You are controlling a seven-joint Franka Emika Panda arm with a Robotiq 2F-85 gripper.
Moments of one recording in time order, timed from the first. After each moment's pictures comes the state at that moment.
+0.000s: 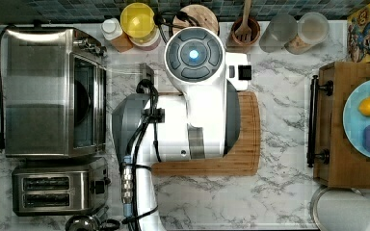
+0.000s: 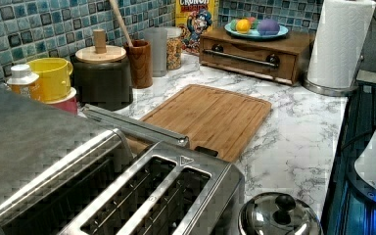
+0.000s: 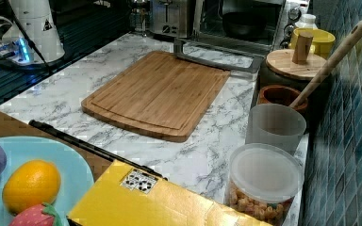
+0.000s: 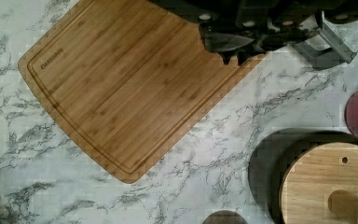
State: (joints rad) arm 0.01 0.08 0.01 -1.73 -0.06 0.25 0.05
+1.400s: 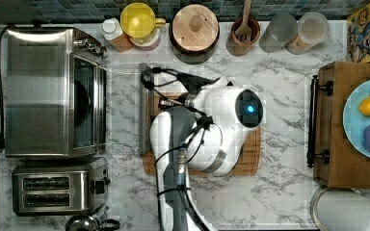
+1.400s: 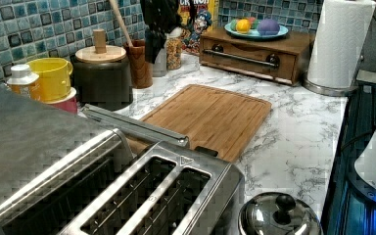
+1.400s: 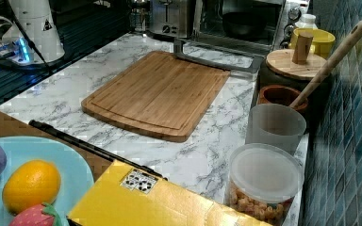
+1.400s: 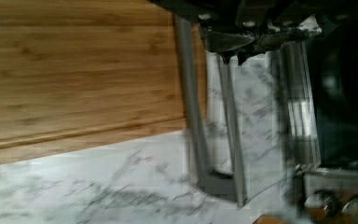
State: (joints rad) arm -0.03 0.04 0.00 -2.20 0.65 0.63 -1.05
